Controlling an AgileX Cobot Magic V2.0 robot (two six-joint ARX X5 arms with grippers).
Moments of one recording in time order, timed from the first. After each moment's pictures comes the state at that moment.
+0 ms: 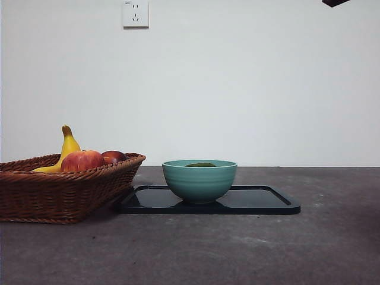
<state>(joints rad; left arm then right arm) -0.01 0.01 0.03 -0.18 0.05 0.11 0.67 0.78 0.90 -0.85 -0.34 0.07</state>
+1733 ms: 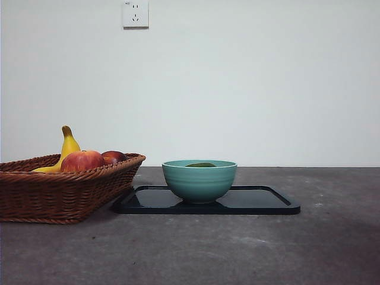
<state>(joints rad) -0.01 0.01 0.03 -0.18 0.05 0.11 0.00 0.01 0.02 -0.16 -0.12 0.03</state>
